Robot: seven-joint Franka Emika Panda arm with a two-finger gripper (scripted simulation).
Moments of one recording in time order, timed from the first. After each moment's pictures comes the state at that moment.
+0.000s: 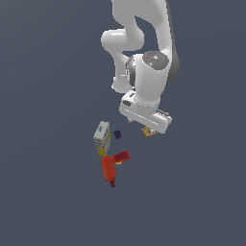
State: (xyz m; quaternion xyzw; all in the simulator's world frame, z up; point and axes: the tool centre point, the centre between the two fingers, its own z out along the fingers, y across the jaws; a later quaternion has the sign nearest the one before) arm -0.023 0.077 0.173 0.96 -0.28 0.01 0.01
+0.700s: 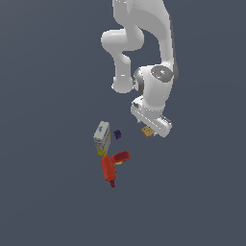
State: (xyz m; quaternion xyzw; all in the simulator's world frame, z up) arm -0.058 0.117 0.116 0.92 -0.40 0.01 0.01
